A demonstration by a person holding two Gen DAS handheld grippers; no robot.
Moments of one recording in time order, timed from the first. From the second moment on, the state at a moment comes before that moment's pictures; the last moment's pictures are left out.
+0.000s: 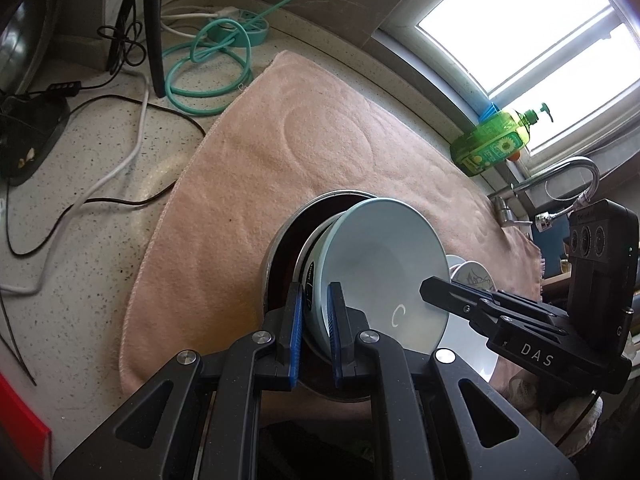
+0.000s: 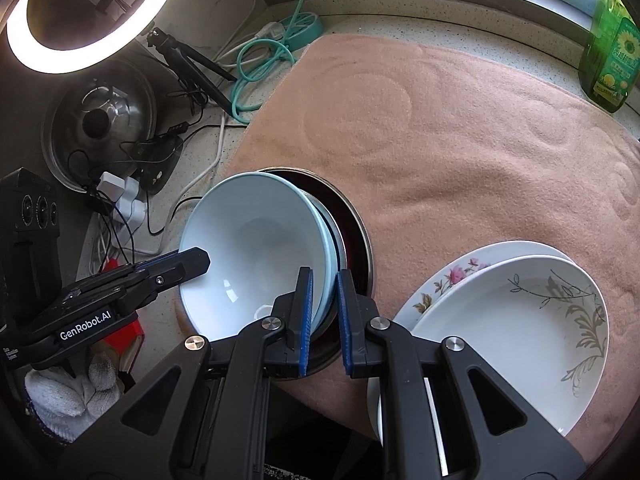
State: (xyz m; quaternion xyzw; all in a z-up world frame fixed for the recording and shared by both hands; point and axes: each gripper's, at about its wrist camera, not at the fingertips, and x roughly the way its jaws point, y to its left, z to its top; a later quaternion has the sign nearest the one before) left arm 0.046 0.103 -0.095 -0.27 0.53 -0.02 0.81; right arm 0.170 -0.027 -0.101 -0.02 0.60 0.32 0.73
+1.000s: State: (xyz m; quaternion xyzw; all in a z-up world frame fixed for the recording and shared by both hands) left arm 0.027 0.117 -0.073 -0.27 0.50 0.00 0.82; right arm 0.170 -0.058 -0.067 0.01 0.56 0.33 0.76
